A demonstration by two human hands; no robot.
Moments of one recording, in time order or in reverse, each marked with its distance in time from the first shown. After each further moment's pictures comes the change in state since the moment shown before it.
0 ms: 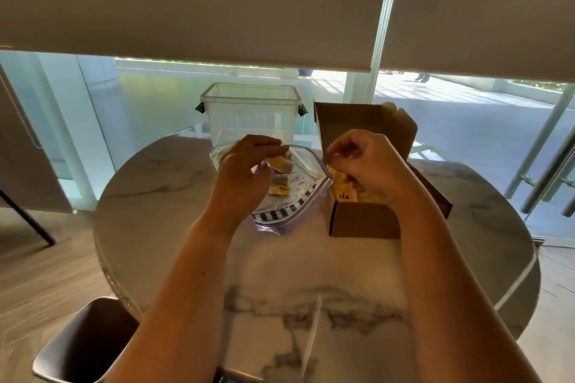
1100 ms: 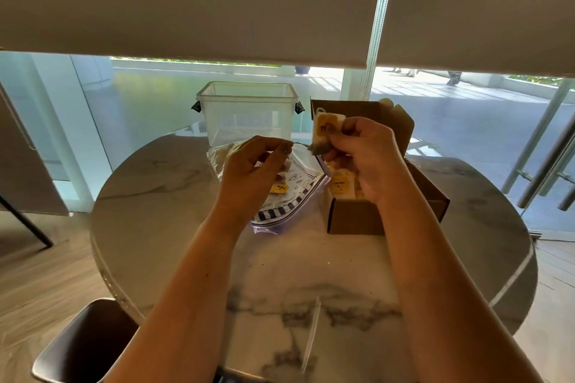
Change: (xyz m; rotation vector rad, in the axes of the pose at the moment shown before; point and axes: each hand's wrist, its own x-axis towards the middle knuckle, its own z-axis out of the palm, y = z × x) left_hand -0.005 0.017 0.009 -0.322 -0.024 -0.189; right_hand 0.001 -0.012 0.008 0.553 0.125 0.149
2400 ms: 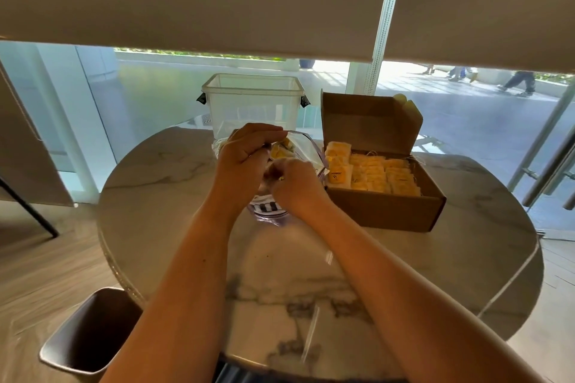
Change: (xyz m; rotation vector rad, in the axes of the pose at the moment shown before) left_hand 0.010 -0.017 -0.017 0.155 0.027 0.225; right_hand -0.004 0.056 0.078 -0.776 -0.269 -0.148
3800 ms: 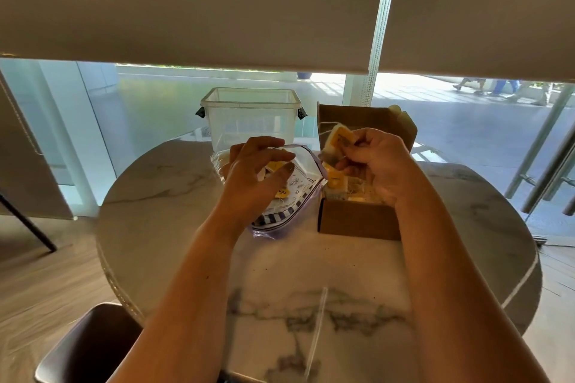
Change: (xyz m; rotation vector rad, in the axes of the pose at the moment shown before) left_hand -0.001 0.001 0.007 0.188 -0.101 -0.053; right_hand -0.012 0.035 -0.103 0.828 0.185 0.192
